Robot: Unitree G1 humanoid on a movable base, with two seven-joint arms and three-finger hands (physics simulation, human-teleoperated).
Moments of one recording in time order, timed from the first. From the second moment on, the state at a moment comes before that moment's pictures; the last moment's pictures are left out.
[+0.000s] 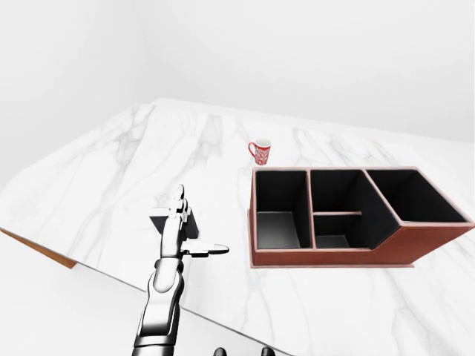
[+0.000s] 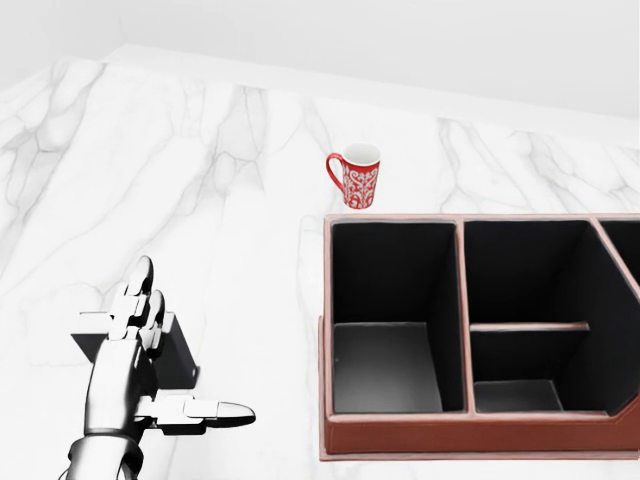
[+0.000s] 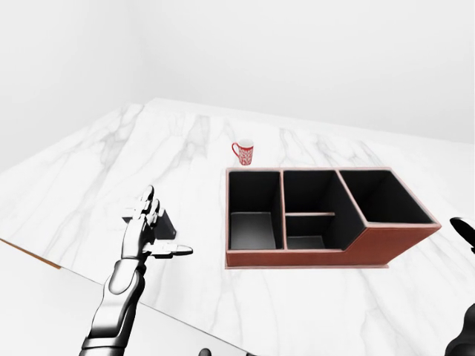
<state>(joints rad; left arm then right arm) 0.00 0.02 0.02 0.02 0.04 -0.03 -0.02 0.07 -0.32 -0.94 -0.38 0.70 0.09 -0.15</state>
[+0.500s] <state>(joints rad) 0.00 0.02 0.02 0.01 0.04 -0.03 -0.02 0.07 -0.32 -0.94 -0.39 0.72 0.09 -0.15</state>
